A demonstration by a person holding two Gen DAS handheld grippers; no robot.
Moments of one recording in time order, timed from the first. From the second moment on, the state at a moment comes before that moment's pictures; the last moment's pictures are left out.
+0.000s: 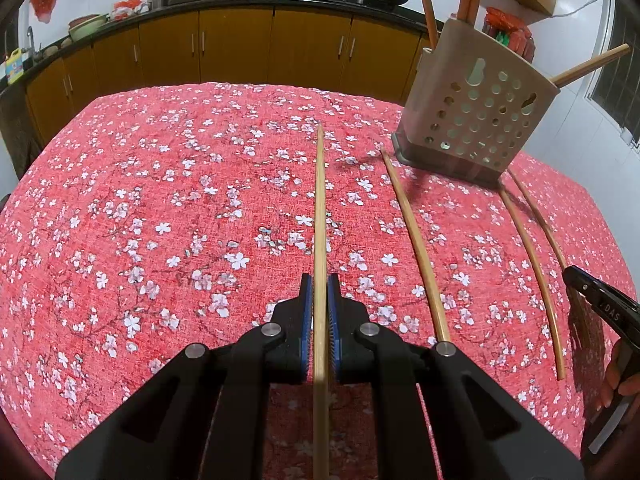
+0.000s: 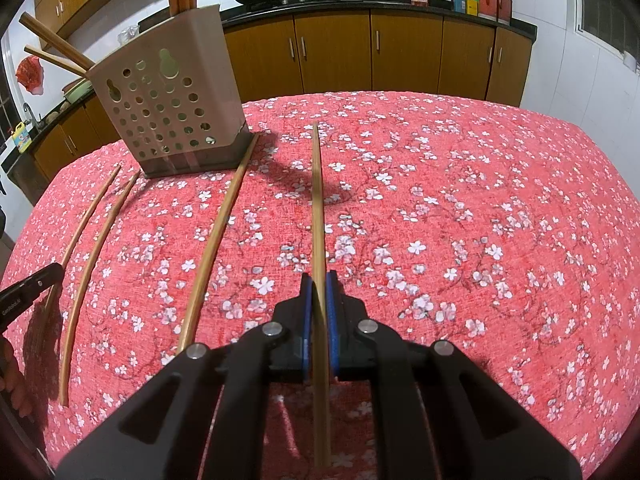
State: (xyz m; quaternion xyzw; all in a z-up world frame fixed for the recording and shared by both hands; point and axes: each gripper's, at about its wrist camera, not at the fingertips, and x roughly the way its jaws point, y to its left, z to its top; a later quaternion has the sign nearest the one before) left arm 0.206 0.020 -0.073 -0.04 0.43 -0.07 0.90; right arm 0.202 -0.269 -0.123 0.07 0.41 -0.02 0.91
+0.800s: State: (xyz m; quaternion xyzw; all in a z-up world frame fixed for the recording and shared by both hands) left arm 0.206 0.020 -0.073 -0.04 0.43 -0.07 0.90; right arm 0.203 -0.269 -0.123 0.07 0.41 -0.02 0.91
